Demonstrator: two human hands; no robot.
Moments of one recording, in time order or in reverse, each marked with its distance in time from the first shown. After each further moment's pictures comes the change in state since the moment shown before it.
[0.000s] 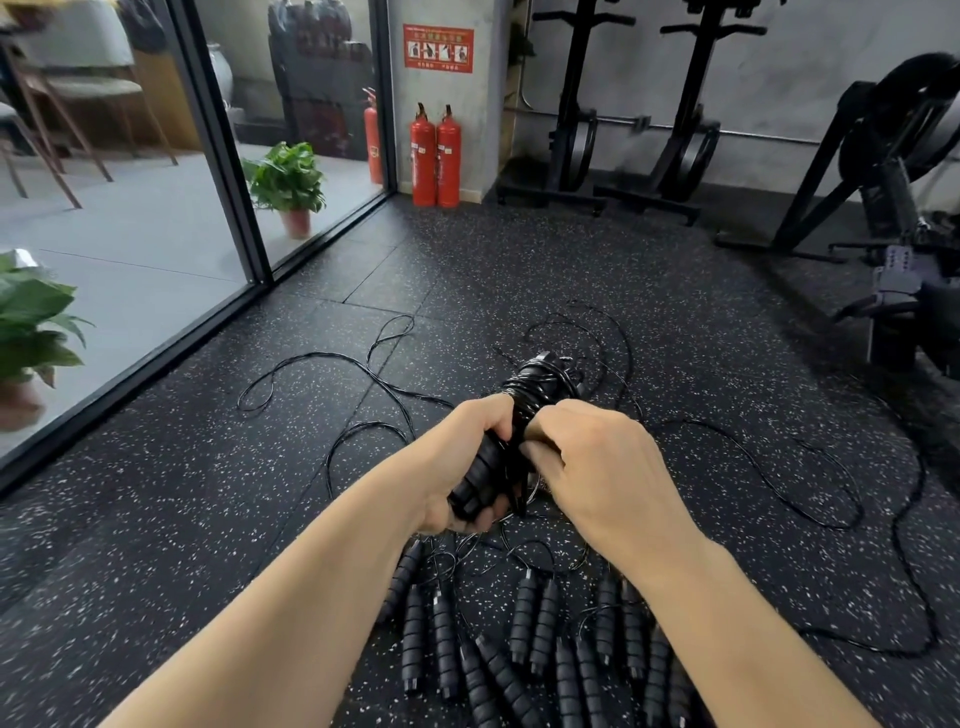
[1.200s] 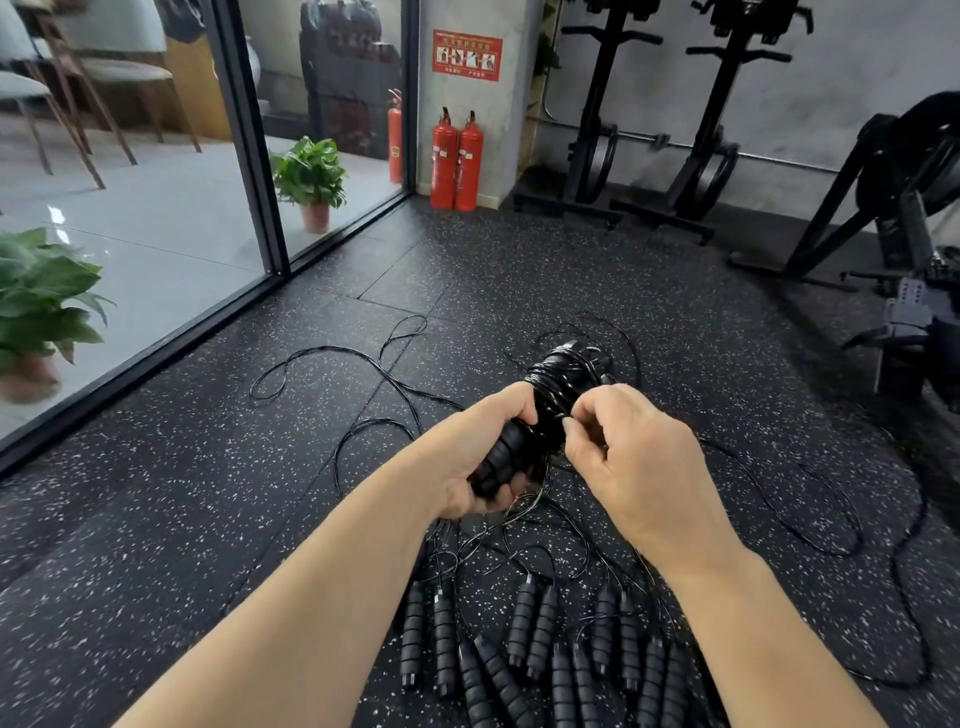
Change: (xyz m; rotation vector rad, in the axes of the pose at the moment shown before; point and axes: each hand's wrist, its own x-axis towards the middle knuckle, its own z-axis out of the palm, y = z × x) left_hand -0.002 0.004 -0.009 -0.211 0.006 0.026; right_hand -0.001 0.003 -0.008 0.007 0.236 -0.080
